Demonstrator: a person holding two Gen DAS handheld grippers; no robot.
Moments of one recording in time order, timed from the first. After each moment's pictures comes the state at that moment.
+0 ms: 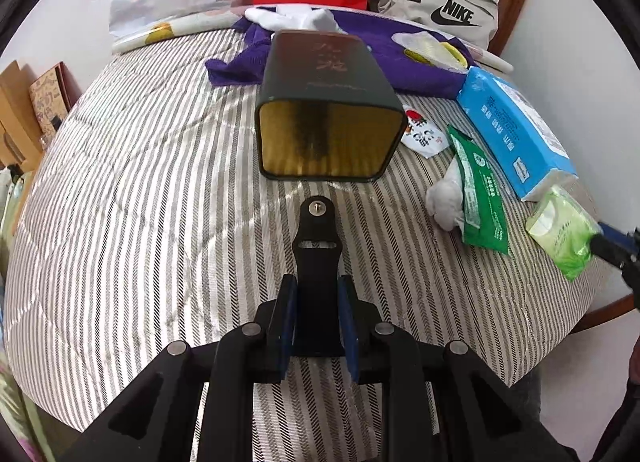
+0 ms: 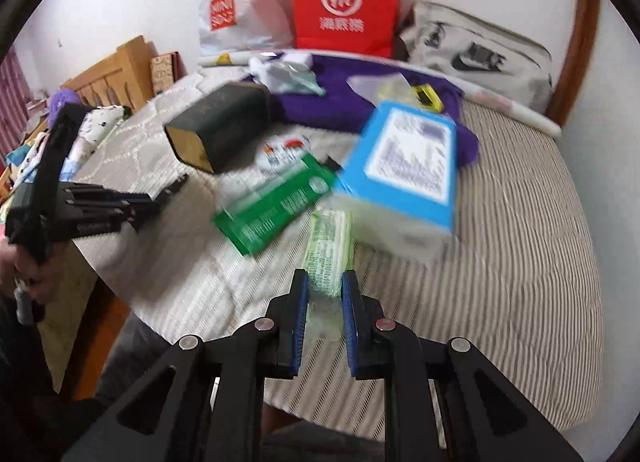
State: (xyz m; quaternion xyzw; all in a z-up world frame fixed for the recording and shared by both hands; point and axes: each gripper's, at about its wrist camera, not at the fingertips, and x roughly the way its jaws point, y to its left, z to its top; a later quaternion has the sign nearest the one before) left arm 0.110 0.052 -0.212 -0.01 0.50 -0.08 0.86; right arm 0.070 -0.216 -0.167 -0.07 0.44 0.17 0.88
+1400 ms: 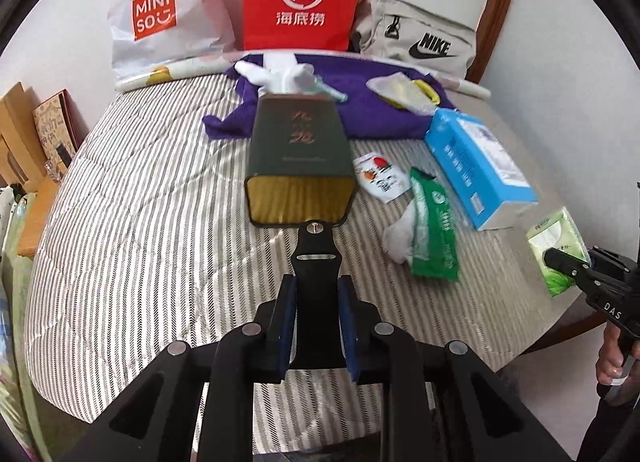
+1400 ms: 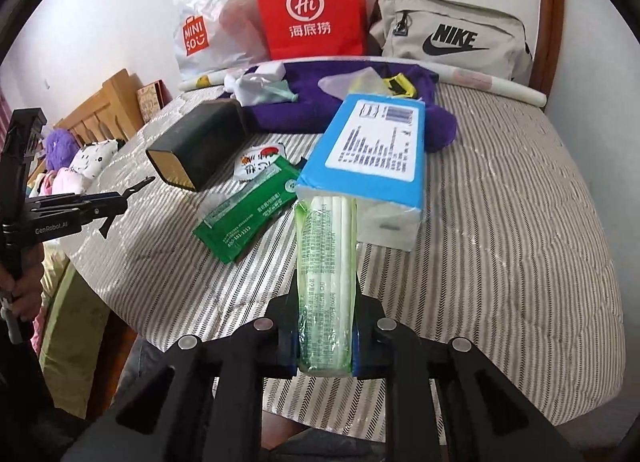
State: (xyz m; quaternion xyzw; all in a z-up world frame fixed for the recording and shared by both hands) left arm 0.094 0.042 -0.160 -0.01 0.46 -0.10 0.88; right arm 0.072 -0.247 -0.169 0.00 0.43 0.16 0.89
